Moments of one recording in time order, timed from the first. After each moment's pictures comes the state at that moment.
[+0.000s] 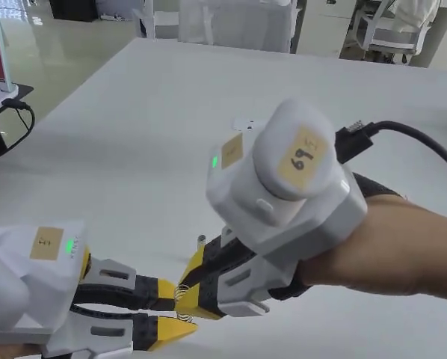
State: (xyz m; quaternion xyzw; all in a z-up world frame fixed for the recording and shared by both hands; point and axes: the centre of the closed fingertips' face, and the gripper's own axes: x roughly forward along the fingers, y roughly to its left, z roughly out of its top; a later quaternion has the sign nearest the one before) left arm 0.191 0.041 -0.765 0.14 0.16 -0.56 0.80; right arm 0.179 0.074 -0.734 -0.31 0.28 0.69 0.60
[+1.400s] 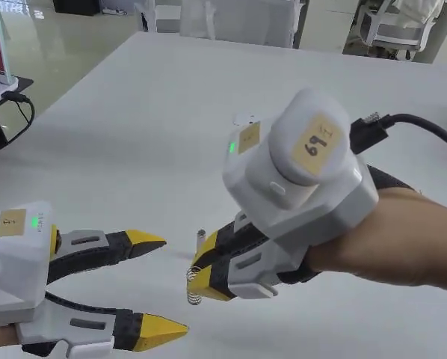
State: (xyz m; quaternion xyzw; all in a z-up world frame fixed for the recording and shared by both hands) left arm 0.216 0.069 -0.760 0.08 0.15 -0.49 0.86; right arm 0.196 0.064 -0.736 -0.30 0.28 0.66 0.62
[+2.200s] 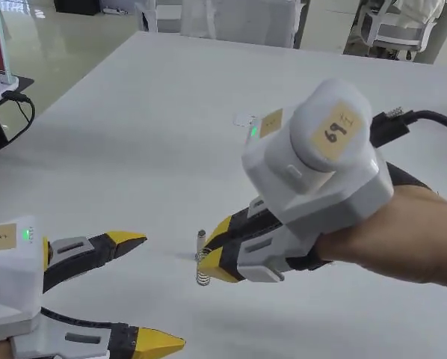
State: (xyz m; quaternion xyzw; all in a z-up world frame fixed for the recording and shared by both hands) left arm 0.222 0.082 -0.770 0.05 0.15 -0.44 0.88; right arm 0.220 0.058 -0.729 -0.28 0.28 0.63 0.67
